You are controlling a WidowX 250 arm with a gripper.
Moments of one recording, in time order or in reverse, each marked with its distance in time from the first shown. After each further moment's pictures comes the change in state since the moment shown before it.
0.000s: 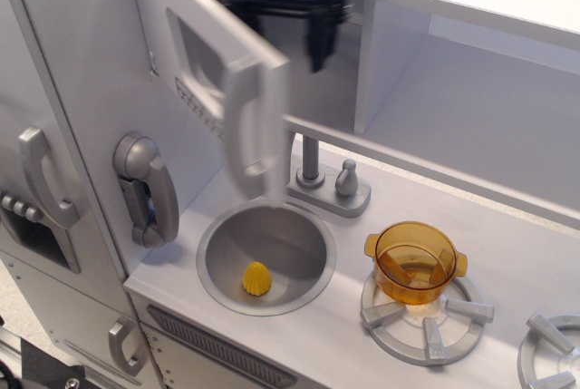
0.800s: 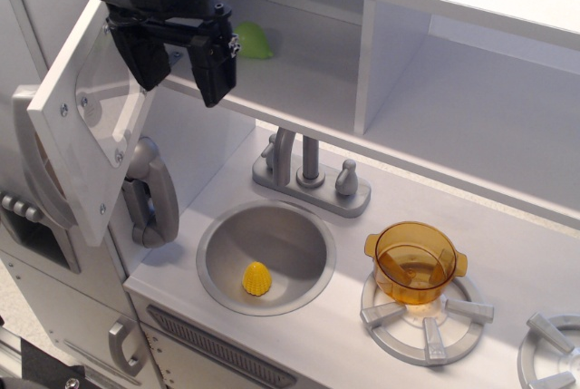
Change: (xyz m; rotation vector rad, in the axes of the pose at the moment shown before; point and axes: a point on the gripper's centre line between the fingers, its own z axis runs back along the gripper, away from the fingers) arm -0.061 0.043 0.021 -0.037 0.013 -0.084
